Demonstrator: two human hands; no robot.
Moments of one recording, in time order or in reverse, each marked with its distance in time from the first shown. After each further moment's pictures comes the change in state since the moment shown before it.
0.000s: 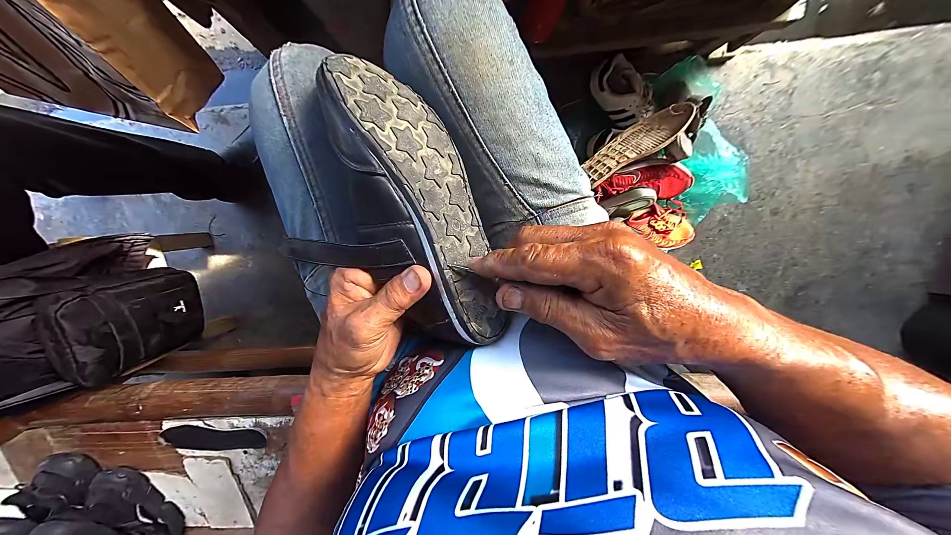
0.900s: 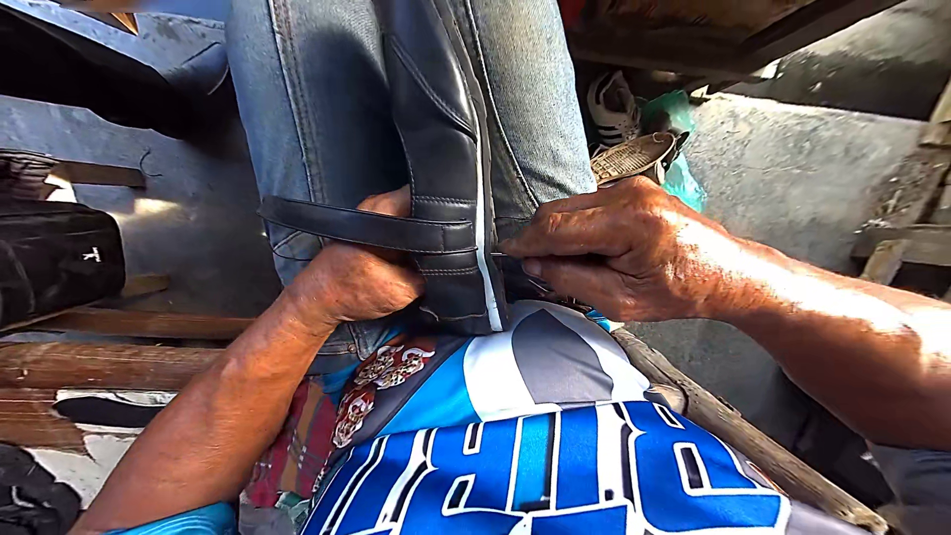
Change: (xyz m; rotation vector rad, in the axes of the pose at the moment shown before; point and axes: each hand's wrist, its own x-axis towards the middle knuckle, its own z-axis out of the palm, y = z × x) left_hand 0.043 0.009 -0.004 0.601 -0.383 0.220; right_hand 0.022 0.033 -0.035 -0.052 -0.256 -0.106
